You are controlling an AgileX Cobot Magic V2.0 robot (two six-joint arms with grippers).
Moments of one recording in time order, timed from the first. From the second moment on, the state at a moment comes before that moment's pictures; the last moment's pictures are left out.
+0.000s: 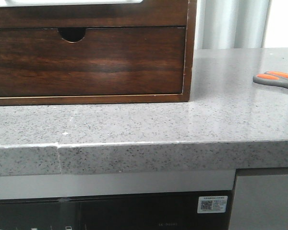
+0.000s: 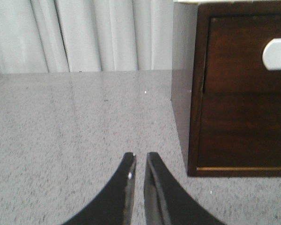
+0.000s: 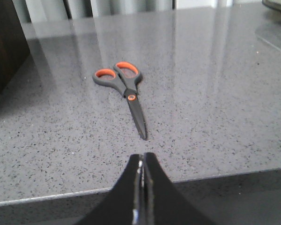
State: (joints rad) left arm 0.03 0.23 -0.22 0.22 0.13 -0.18; right arm -0.17 0.19 -0.21 0.05 0.36 -0.01
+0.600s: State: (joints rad) left arm 0.03 0.42 -0.27 0.21 -0.09 -0.18; right arm -0.17 0.32 -0.35 0.06 0.40 -0.01
